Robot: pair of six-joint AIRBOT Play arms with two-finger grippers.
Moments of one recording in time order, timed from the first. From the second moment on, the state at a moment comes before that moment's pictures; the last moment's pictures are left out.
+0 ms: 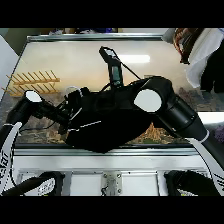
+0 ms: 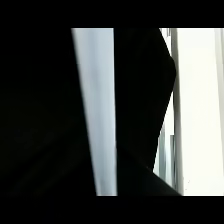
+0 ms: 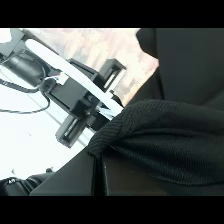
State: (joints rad) left arm 0.02 -1.28 0.95 0.90 -1.52 0.07; right arm 0.81 -1.30 1.57 -1.19 0.98 1.96
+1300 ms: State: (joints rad) left arm 0.02 -1.28 0.95 0.89 -1.52 0.07; right arm 0.80 -1.27 1.57 -1.22 1.13 1.75
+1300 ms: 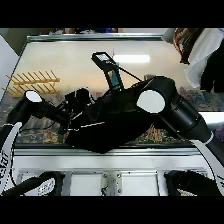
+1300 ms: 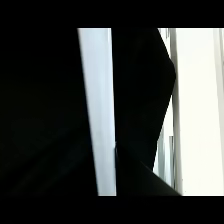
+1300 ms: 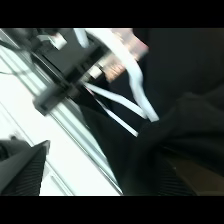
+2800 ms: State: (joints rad) left arm 0.02 -1.28 0.95 0.89 -1.53 0.06; right arm 0.01 -0.92 1.37 -0.82 1.46 1.12
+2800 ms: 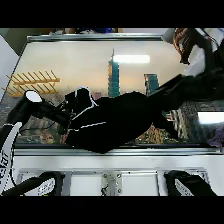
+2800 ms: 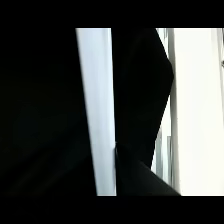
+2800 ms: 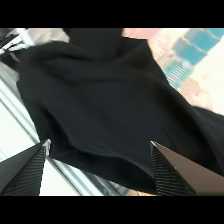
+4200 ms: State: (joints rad) left arm 0.02 -1.28 0.95 0.89 -1.57 0.06; right arm -0.30 -1.14 0.92 -0.34 1.67 -0.28
